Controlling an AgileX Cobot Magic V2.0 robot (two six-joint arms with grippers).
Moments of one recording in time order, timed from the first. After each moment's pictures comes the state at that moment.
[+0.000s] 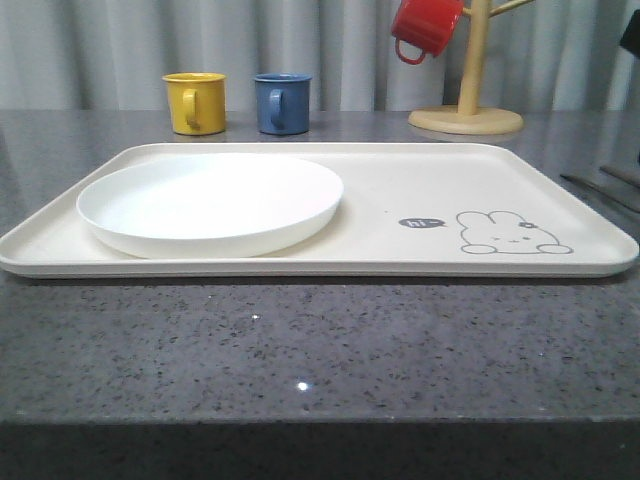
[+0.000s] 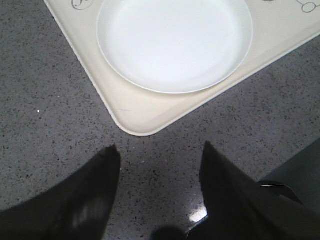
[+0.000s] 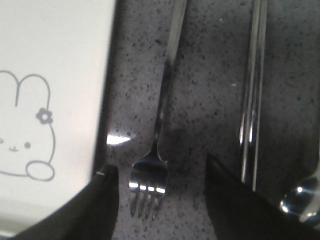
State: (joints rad) left arm -0.53 0.82 -0.89 0.00 0.95 0.07; right arm 0.06 1.43 -1.12 0.13 0.96 -0.04
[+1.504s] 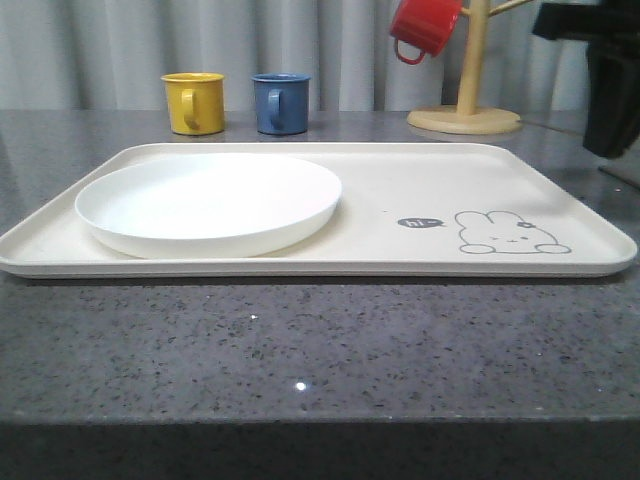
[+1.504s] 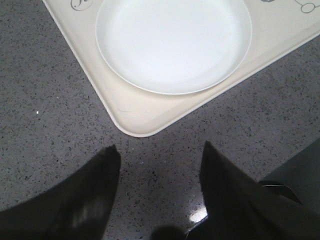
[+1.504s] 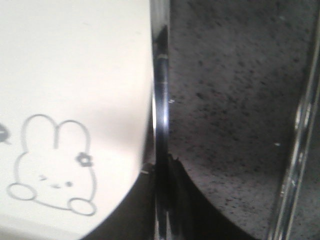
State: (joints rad) left arm -0.53 0.82 -0.89 0.00 0.95 0.07; right arm 0.15 1.65 -1.45 0.16 1.18 -0.04
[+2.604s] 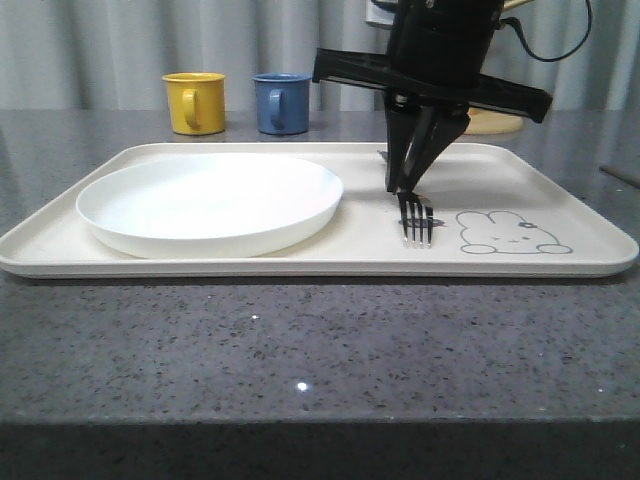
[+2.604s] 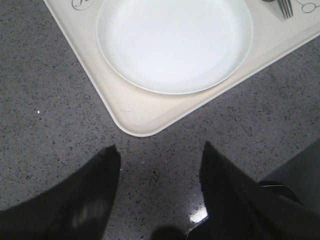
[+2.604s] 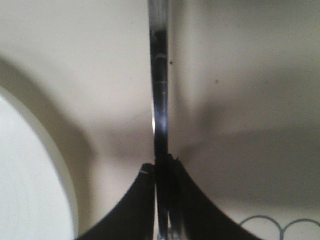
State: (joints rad) left arm -0.53 0.82 -0.89 0.00 0.95 0.07; right arm 0.44 1.88 -1.60 0.13 1.03 0.51
